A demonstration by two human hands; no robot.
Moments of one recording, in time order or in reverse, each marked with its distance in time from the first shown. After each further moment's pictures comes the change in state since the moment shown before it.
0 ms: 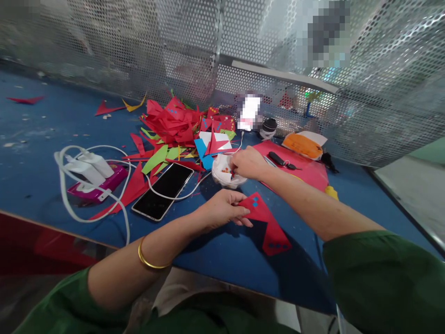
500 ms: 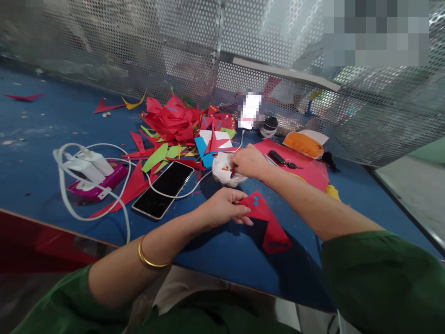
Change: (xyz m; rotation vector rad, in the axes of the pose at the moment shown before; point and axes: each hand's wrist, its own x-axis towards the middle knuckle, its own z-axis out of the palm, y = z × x) left_hand 0.003 -0.002 0.001 0.010 0.011 -0.006; right_hand -0.001 -0.003 -0.002 -0.022 -0.024 0.003
